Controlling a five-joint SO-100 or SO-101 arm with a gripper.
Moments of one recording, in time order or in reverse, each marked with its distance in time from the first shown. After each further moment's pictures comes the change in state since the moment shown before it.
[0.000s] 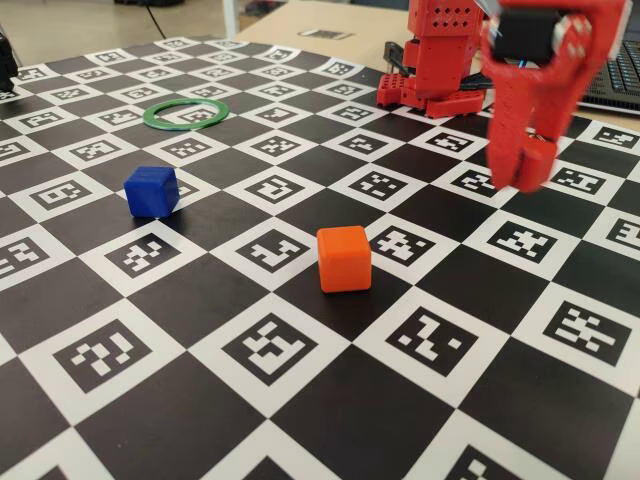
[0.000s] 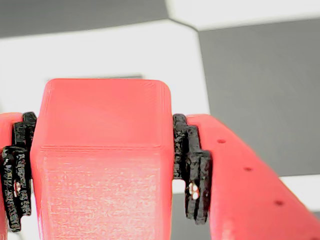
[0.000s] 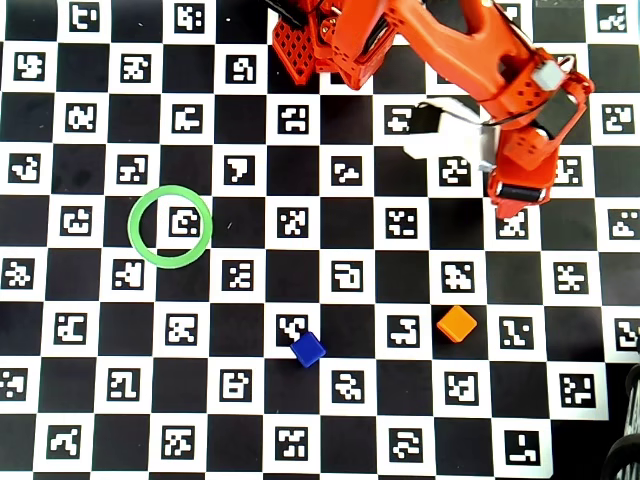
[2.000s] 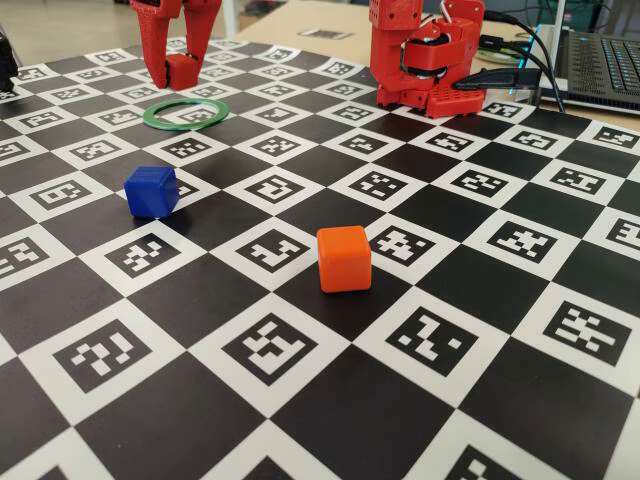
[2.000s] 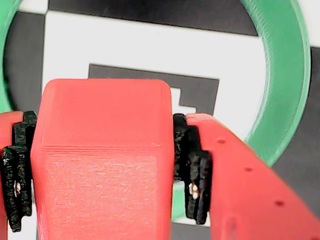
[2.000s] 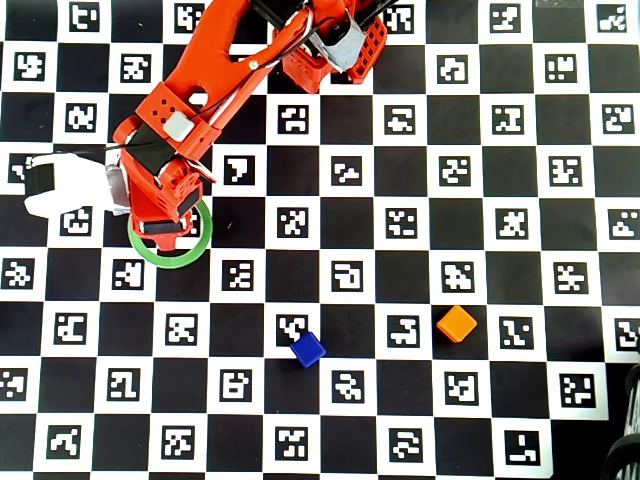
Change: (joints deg) arm 82.1 -16.1 -9.2 -6.6 -93.8
